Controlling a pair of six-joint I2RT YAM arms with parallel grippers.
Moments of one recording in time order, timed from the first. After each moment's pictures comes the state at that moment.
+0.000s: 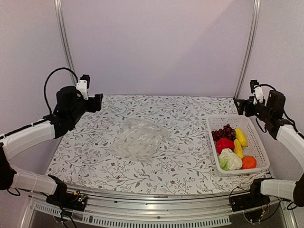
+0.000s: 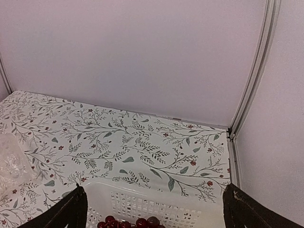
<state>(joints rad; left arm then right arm) -0.41 1.18 0.79 0.22 -0.30 0.01 -0.08 1.02 0.73 0.06 -0.30 -0.11</state>
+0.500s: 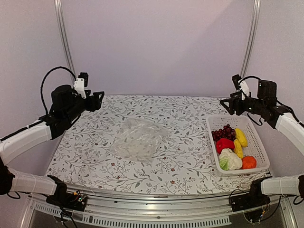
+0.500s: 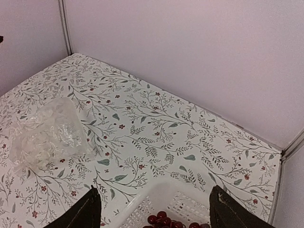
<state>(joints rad) -0.39 1.13 0.79 0.21 -0.12 -0.06 0.08 1.08 0.91 -0.19 -0.44 -0.23</state>
